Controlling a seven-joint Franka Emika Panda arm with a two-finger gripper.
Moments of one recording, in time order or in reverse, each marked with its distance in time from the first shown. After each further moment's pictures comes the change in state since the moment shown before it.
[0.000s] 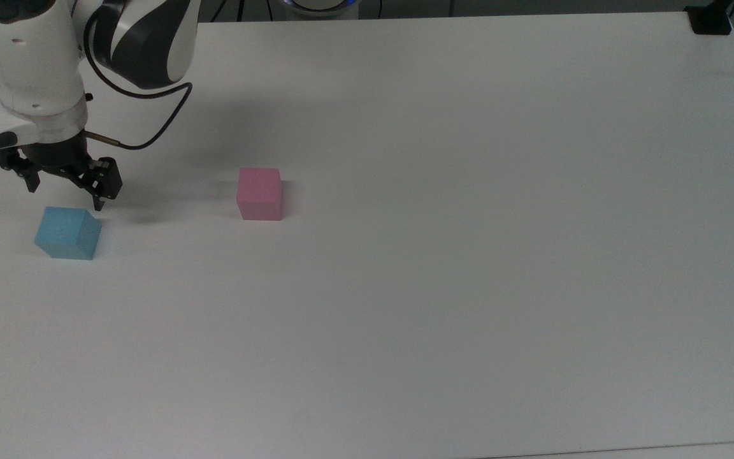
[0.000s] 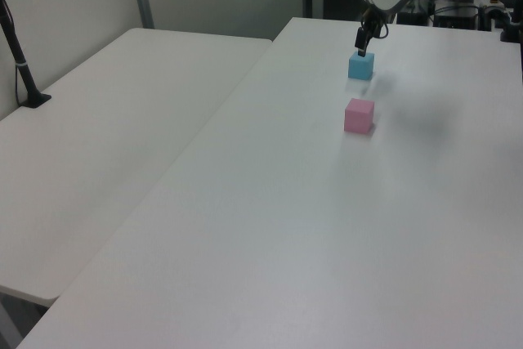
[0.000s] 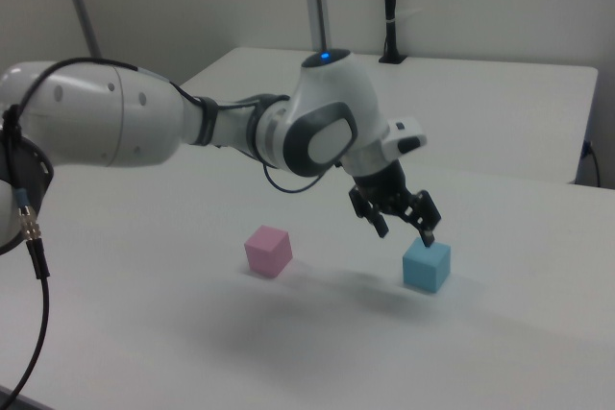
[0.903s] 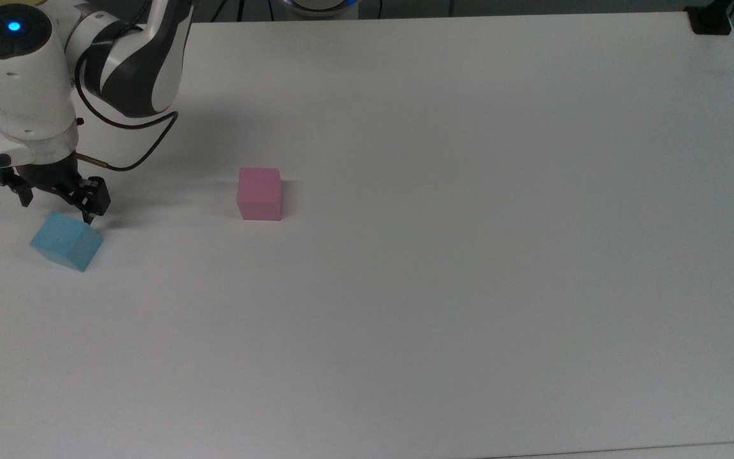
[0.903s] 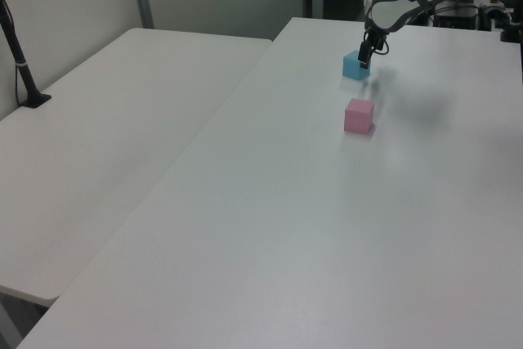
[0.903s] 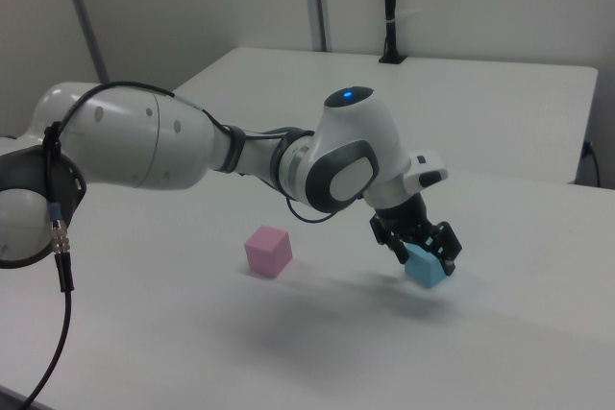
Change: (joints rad) arm -0.056 0.089 0.013 0.006 0.025 0.104 -0.018
